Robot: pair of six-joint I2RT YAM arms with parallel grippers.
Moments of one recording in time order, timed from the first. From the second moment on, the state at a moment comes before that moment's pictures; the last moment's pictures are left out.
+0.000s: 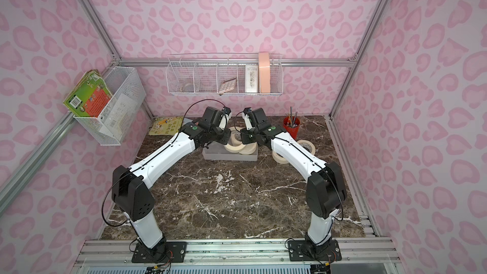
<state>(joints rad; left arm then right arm) -0.57 1.80 1.68 -0.66 -0.07 -0.10 0.58 1.79 1.59 -0.54 -0.09 0.24</state>
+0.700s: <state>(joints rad) -0.49 2.02 1.87 -0.51 0.11 -0.15 0.01 1.19 0.90 -0.64 0.04 0.28</state>
